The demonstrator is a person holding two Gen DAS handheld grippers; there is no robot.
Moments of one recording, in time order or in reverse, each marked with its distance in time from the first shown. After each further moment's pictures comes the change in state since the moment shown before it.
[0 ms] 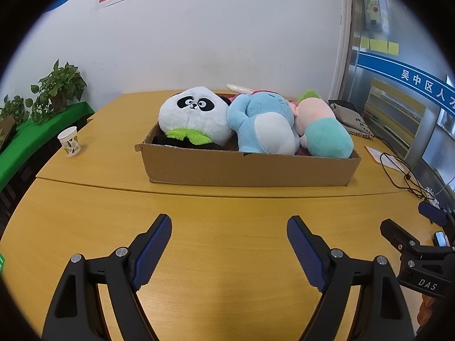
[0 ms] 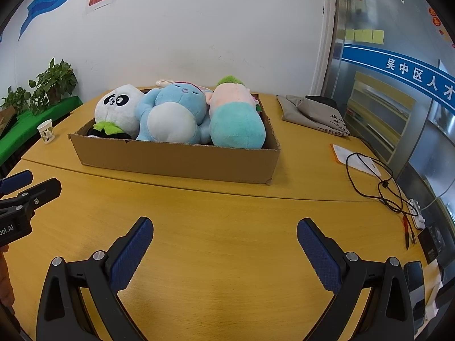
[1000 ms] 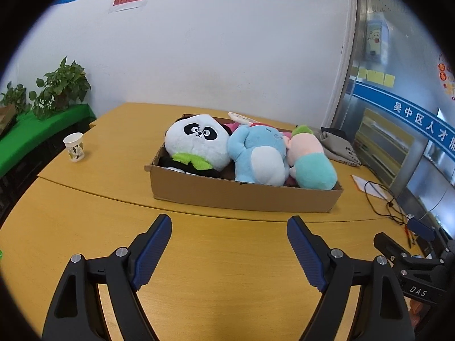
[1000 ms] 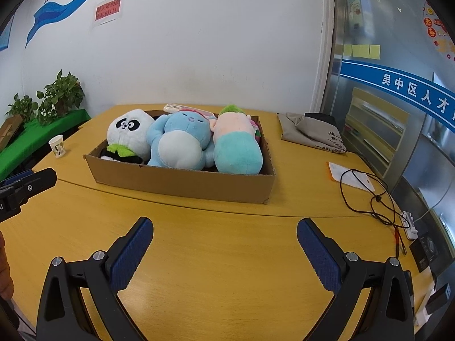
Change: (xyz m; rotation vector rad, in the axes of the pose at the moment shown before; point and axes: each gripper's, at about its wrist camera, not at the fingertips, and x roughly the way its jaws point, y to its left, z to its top) left arm -0.039 0.013 0.019 -0.037 -0.066 -0.034; right arm -0.042 -0.003 0.021 -0.006 -0.064 0.020
